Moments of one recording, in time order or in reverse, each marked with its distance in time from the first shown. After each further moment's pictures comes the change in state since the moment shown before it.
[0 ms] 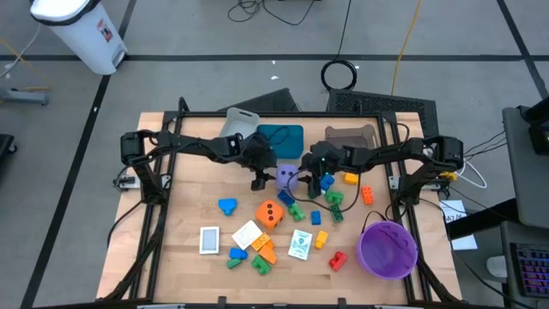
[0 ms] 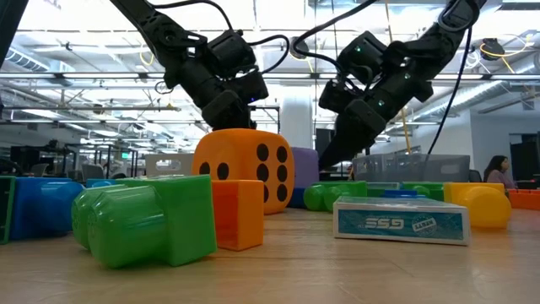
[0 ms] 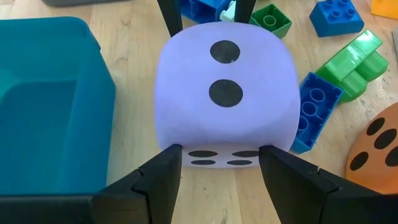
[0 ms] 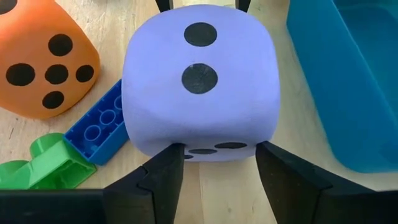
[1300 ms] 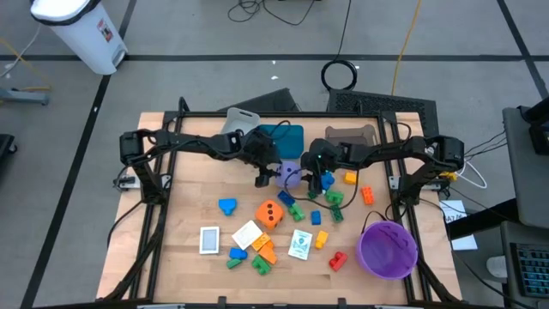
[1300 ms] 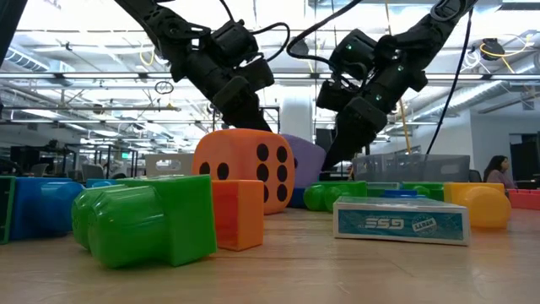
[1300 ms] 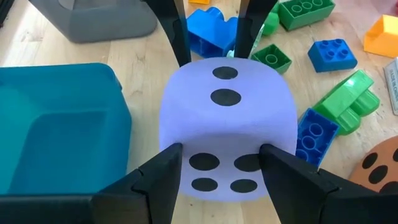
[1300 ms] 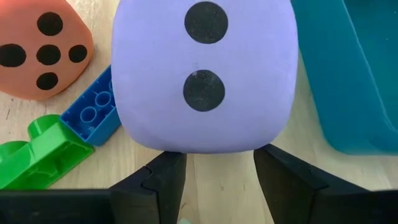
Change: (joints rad) left arm 0.010 -0.002 0.053 0.008 0.004 -0.014; right arm -0.002 -0.011 0.087 -0.200 -0.001 -0.030
